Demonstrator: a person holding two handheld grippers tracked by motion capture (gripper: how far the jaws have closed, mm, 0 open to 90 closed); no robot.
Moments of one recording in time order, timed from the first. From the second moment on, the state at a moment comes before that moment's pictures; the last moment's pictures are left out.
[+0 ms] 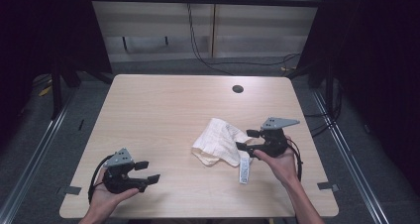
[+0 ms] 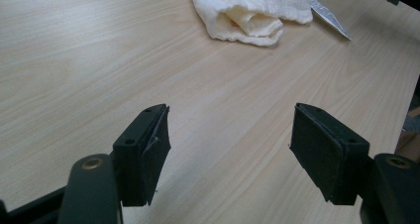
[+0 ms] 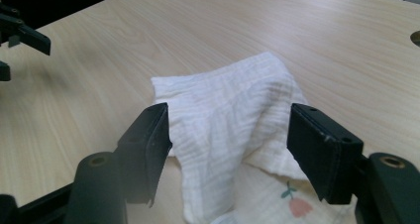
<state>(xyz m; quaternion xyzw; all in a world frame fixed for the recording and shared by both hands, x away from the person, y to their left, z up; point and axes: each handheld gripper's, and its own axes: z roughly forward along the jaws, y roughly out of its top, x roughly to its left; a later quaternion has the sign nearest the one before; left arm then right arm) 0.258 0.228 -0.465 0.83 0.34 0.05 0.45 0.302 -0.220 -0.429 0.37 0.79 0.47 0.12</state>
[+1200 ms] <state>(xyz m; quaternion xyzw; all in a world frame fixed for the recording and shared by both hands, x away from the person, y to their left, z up) 0.257 0.225 -0.467 0.83 0.32 0.04 0.45 0.353 -0.179 -0.506 0.39 0.83 0.40 0.09</state>
